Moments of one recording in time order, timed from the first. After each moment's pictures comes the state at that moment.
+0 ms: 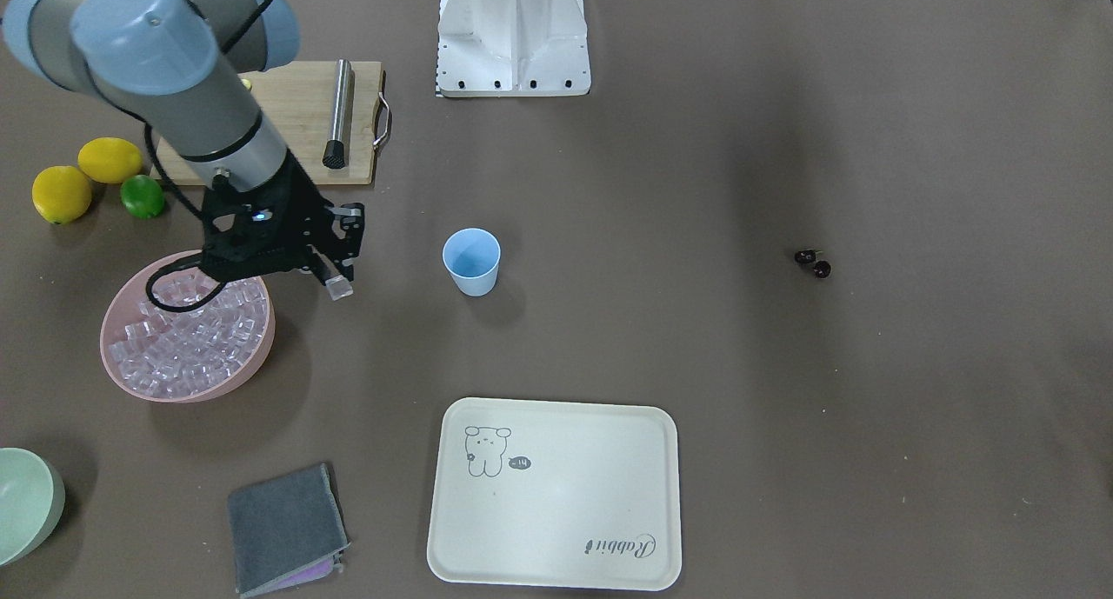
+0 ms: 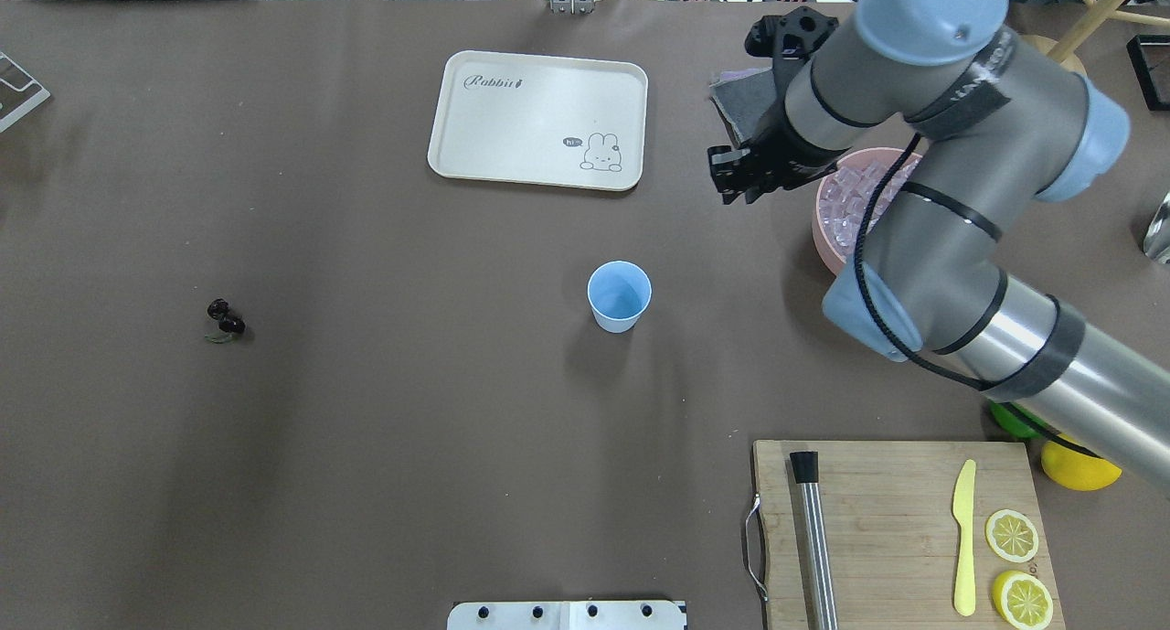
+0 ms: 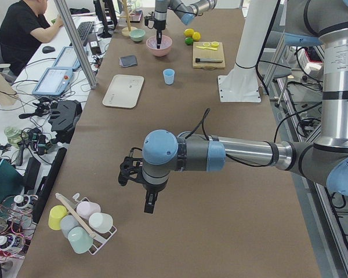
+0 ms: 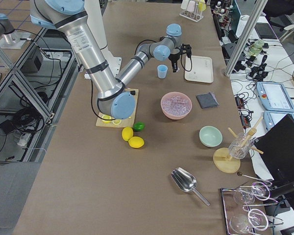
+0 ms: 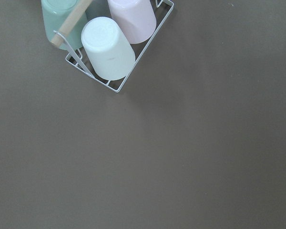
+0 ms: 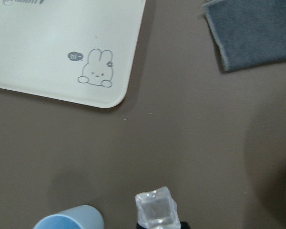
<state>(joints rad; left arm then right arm) -1.77 -1.49 -1.76 -1.50 -2.37 0.21 0.79 -0.98 1.78 -1.53 2.05 0.98</state>
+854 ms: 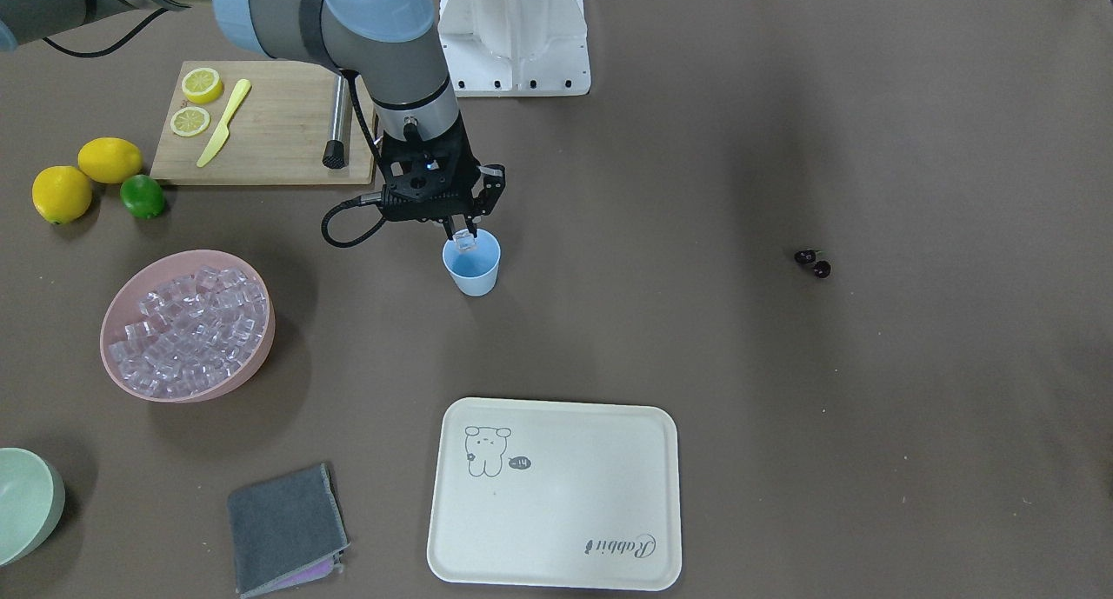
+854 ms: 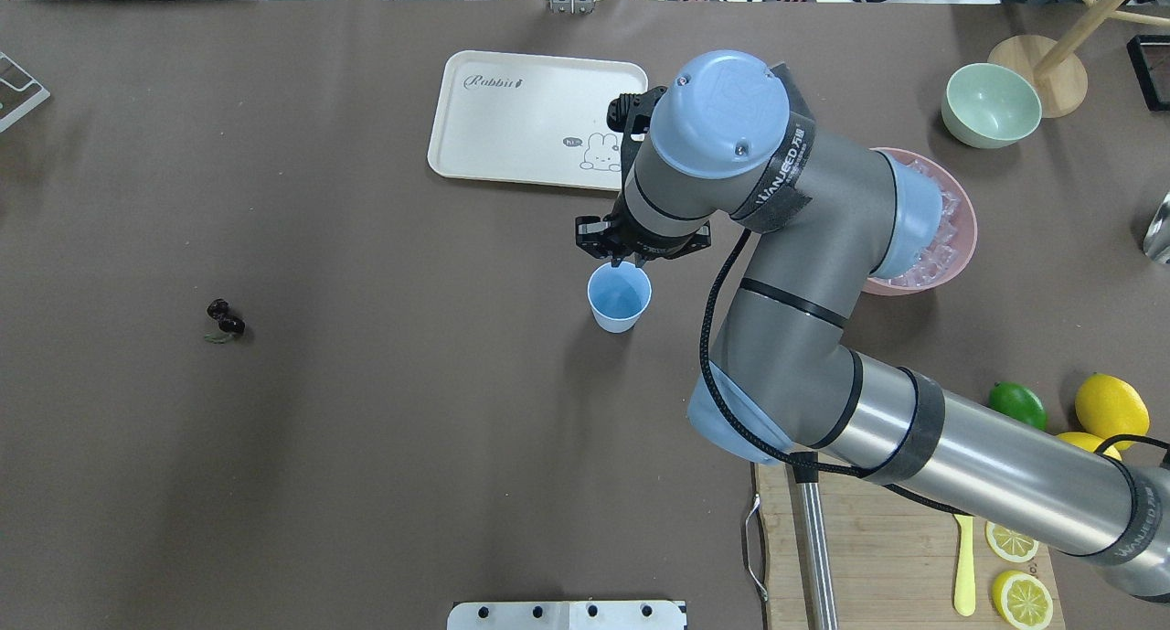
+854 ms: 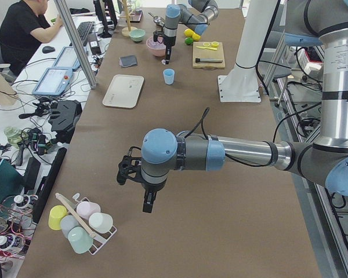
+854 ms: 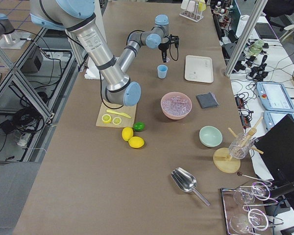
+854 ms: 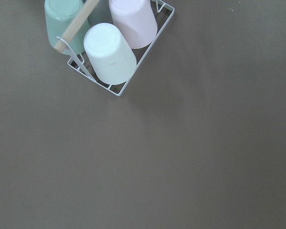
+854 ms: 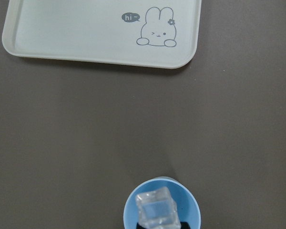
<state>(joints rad) -1.77 -1.50 -1.76 -1.50 -2.37 0.21 0.60 -0.85 1.76 -1.62 1.89 1.15</state>
